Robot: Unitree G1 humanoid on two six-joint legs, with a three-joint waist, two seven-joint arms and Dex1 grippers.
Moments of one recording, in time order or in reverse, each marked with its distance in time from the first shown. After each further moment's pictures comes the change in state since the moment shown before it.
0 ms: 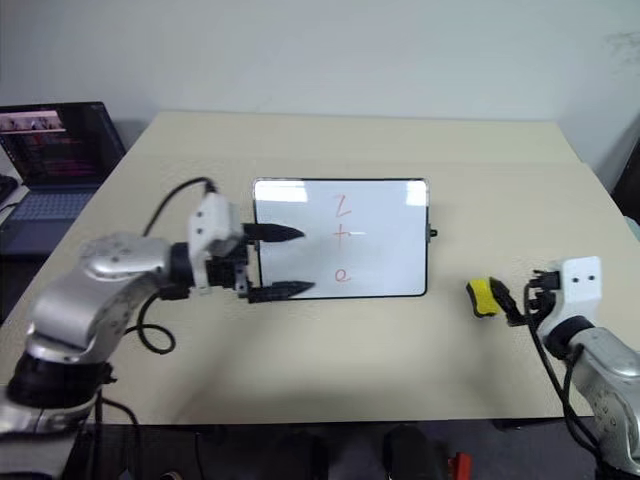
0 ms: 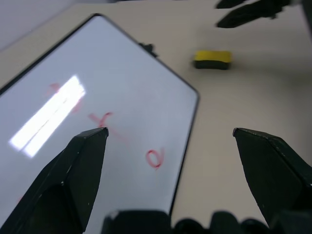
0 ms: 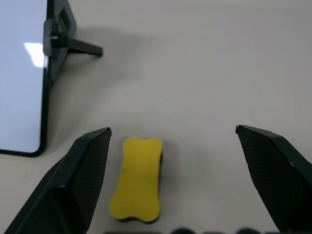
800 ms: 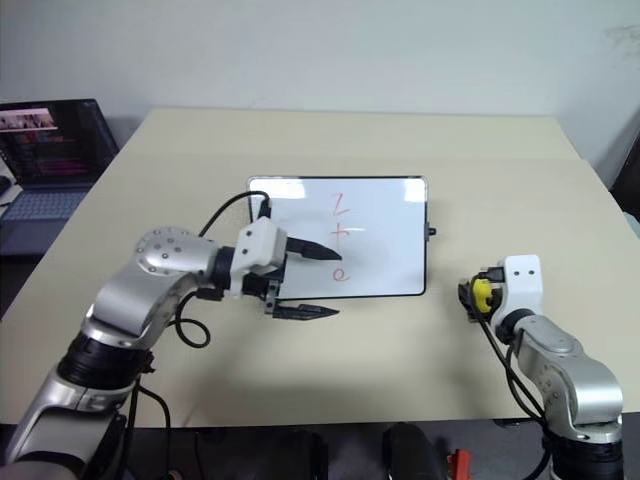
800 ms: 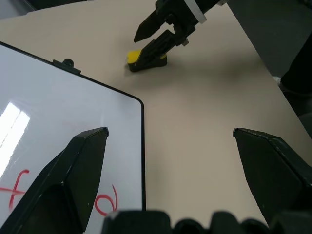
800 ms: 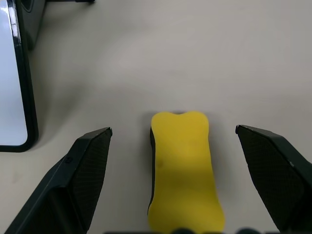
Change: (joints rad) left arm -0.070 -0.088 -0.116 0.074 0.123 -0.124 -0.142; right arm -0.140 0.129 0.175 0.091 -0.143 0.123 -0.147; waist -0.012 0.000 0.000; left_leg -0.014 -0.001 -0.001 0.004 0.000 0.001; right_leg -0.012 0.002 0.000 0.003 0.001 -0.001
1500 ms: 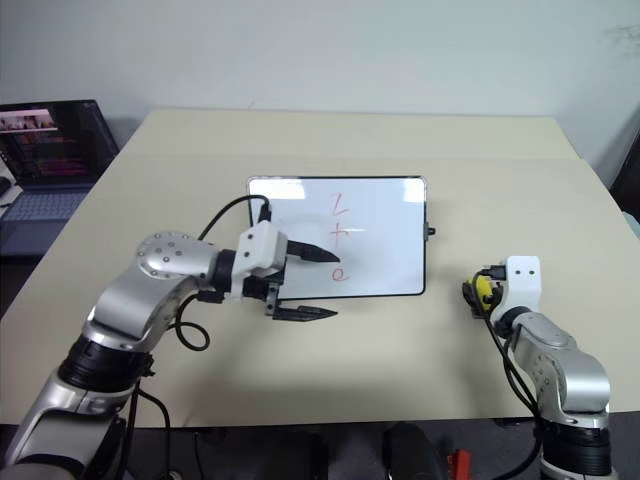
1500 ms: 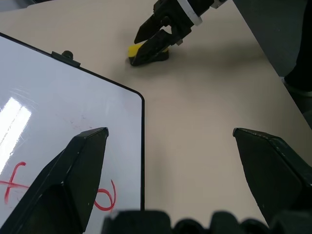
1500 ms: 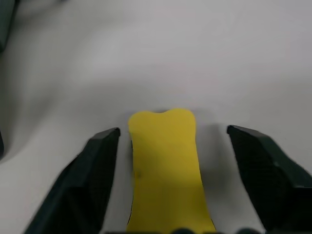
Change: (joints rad) left arm 0.018 0.000 0.000 0.003 0.018 0.000 0.009; right arm -0.045 0.039 -0.016 0.133 -0.043 -0.057 0.034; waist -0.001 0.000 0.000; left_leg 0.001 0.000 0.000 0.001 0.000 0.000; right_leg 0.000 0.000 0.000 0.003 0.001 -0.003
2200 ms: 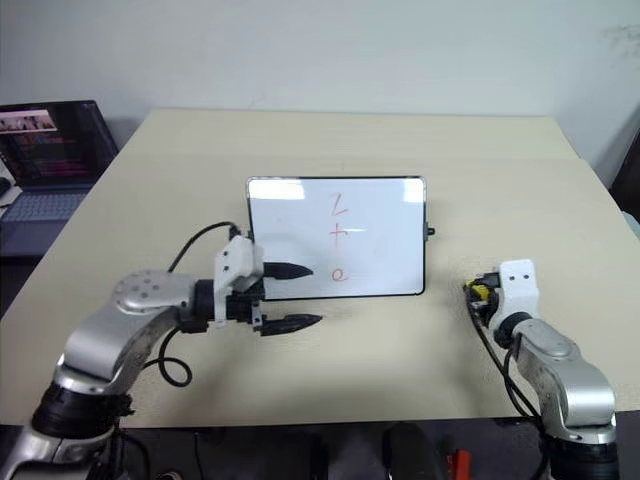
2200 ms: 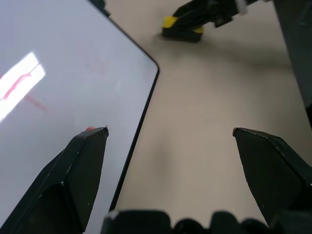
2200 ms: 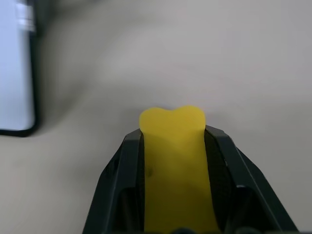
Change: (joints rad) left arm 0.244 0.013 0.176 -0.177 -0.085 0.253 0.237; right arm 0.073 -0.063 0.072 -0.159 -0.031 -0.031 0.111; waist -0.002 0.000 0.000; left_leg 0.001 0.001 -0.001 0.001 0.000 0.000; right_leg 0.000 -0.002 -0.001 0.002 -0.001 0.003
